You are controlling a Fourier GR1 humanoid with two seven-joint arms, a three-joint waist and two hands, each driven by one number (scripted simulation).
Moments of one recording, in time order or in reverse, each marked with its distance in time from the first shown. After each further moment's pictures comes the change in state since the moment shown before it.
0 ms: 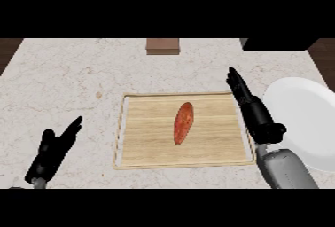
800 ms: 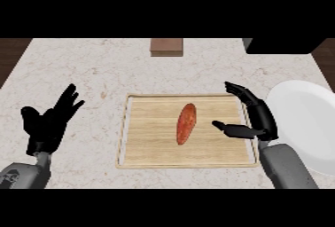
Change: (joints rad) left arm -0.140 -0.087 0.130 -0.061 0.013 0.086 -0.042; right arm -0.039 0.013 -0.106 0.317 0.016 0.058 -0.321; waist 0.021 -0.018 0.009
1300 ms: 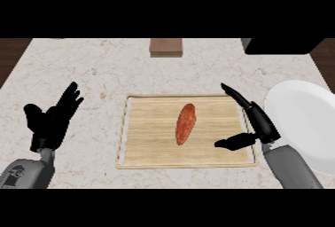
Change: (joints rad) left arm -0.025 -0.042 0.037 0.044 -0.028 -0.029 -0.016; right arm 0.008 -0.081 0.105 -0.060 0.189 0.047 0.105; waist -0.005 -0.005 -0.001
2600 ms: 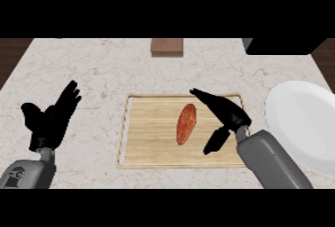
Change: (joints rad) left arm 0.008 -0.070 0.087 -0.042 -0.084 -0.056 0.049; right arm -0.161 0.069 0.140 -0.055 0.352 0.264 0.537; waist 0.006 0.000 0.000
